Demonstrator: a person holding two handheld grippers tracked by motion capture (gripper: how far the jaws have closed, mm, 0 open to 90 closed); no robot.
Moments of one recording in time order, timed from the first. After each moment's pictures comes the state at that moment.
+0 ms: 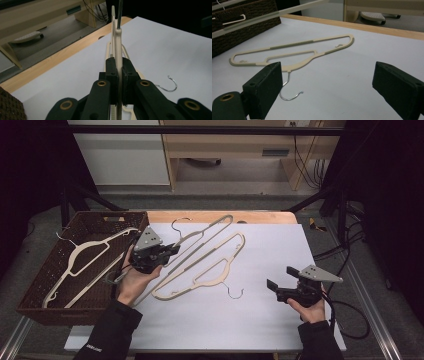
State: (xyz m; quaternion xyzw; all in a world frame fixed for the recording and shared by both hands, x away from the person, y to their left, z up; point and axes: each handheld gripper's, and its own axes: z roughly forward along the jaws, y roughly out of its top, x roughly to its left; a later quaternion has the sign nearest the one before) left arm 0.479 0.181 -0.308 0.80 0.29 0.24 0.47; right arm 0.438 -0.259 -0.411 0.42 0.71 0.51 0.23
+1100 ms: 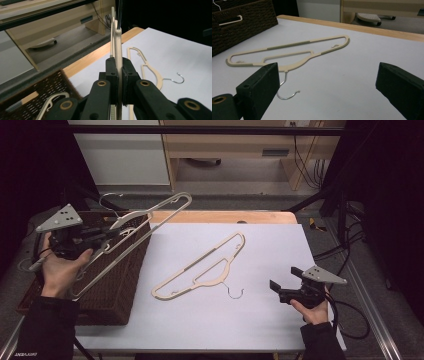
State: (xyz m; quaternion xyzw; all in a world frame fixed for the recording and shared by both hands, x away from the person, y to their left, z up) left arm 0.472 0.321 -0.248 0.78 0.30 0.26 0.48; right arm 0.434 -0.263 -0.409 0.43 0.71 0.51 0.24
